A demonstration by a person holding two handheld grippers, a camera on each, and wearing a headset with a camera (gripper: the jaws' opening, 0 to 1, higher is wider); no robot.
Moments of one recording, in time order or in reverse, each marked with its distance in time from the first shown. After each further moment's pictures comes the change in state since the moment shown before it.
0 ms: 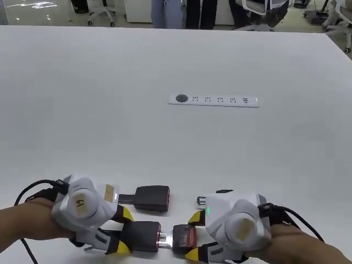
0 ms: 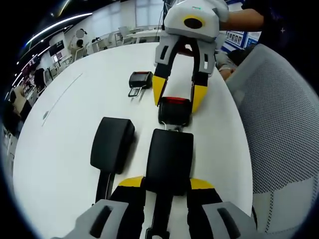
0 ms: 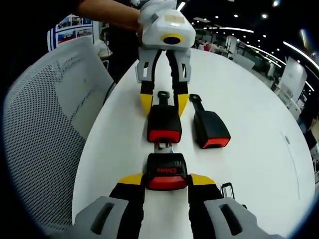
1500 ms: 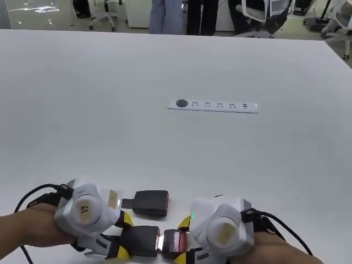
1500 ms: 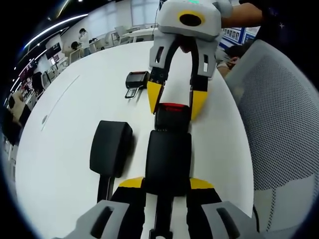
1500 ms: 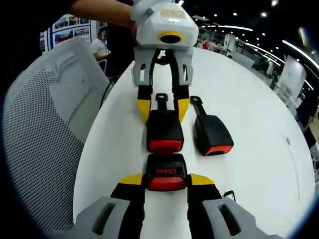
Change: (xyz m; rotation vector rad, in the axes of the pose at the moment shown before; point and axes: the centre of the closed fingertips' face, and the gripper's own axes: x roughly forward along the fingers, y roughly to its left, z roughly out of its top) left arm 0.003 0.001 0.001 0.034 0.022 0.006; right arm 0.011 -0.005 0.011 0.030 0.016 -0.015
